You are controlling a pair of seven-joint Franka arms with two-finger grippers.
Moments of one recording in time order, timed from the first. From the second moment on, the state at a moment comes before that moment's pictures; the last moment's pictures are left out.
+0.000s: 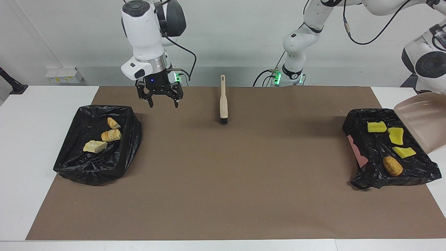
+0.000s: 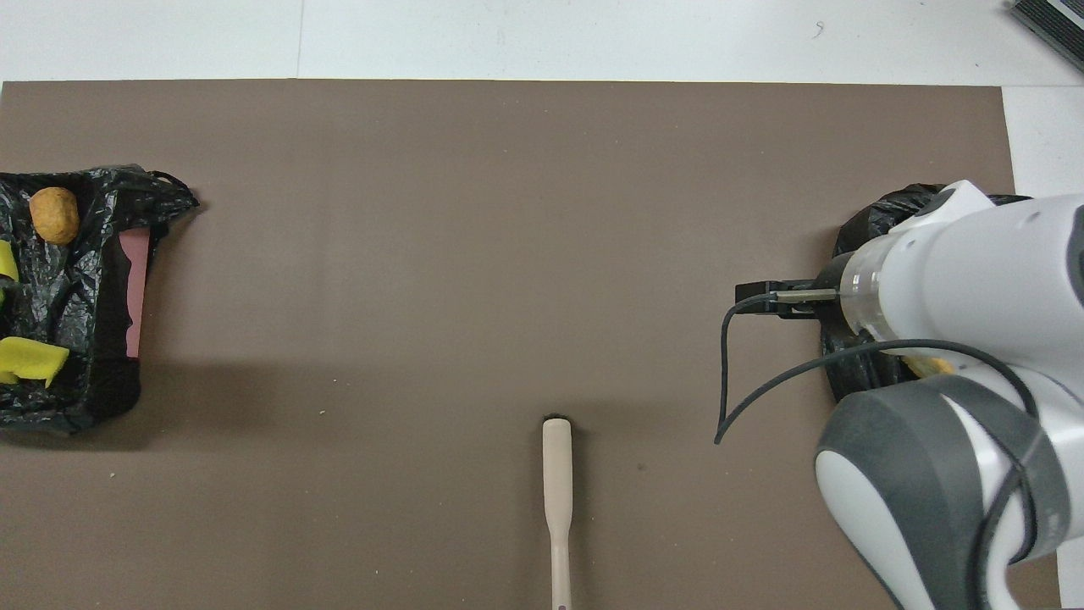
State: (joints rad) left arm 0.55 0.17 -0.35 -1.61 1.19 1.81 1.42; right arm 0.02 -0.10 0.21 -1.86 0.01 1.87 0.29
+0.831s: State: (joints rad) left arm 0.30 0.16 -0.36 -1.61 0.81 1.51 1.19; right arm 0.08 -0.10 -0.10 -1.65 -0.02 1.63 0.05
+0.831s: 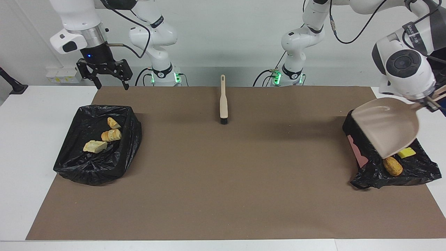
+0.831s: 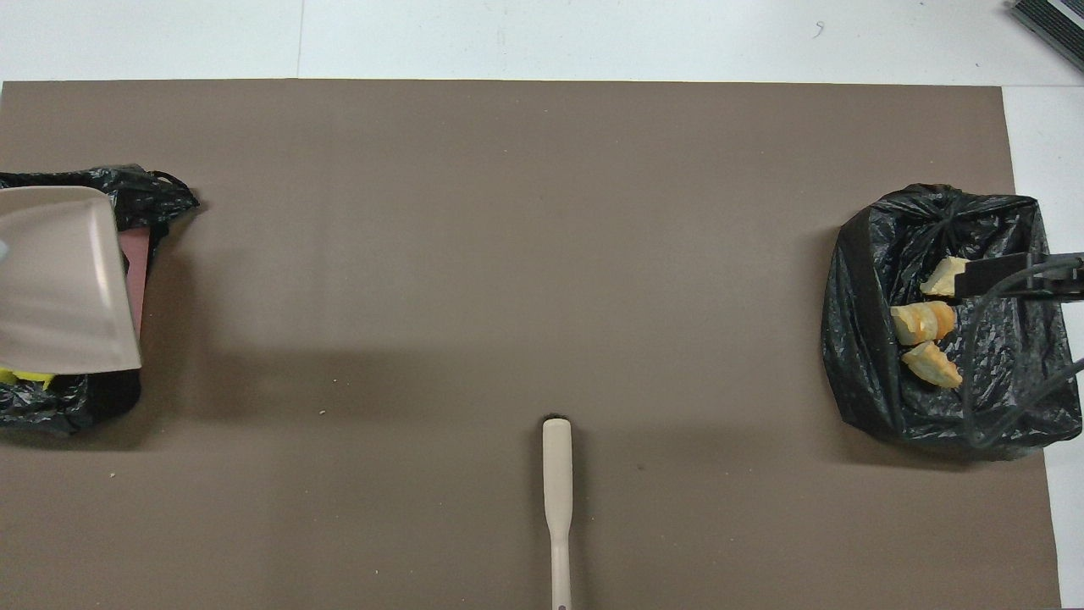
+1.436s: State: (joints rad) left arm 0.10 0.16 -0.37 -1.62 0.38 1.42 0.57; right arm 0.01 -0.10 -0.09 -1.65 -0.02 1.61 0.05
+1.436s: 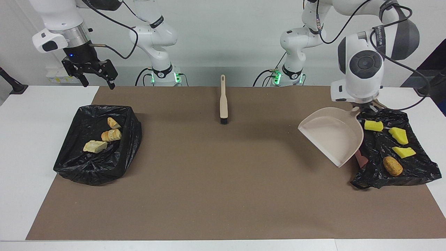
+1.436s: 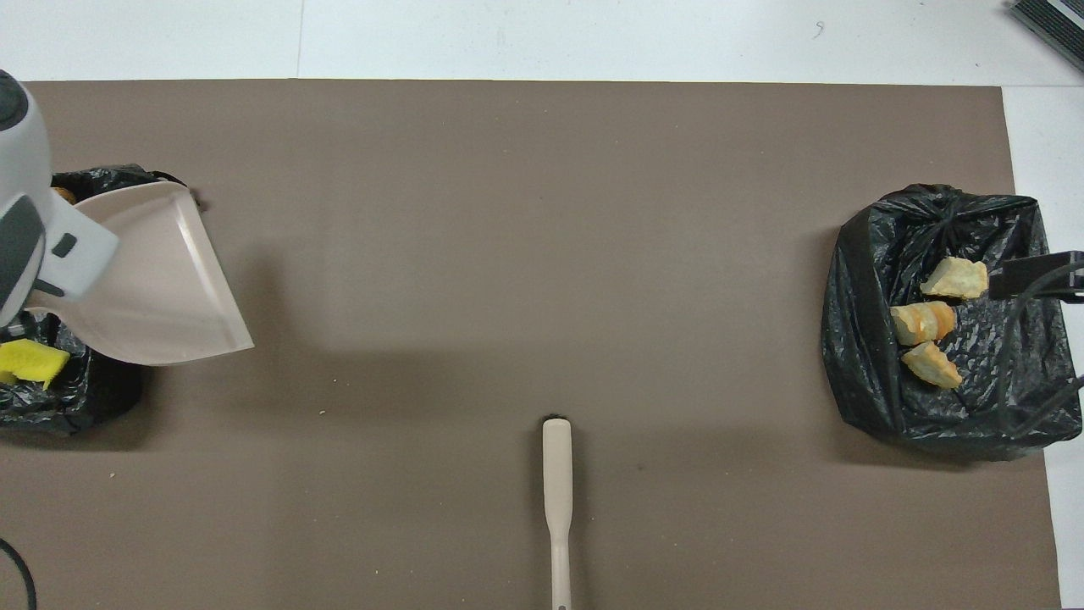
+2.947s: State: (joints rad) left arm -0.38 0.50 -0.36 -1.54 0.03 1.96 -0.60; right arm 0.02 -0.13 -0.08 -1.64 -0.03 1.58 -0.01
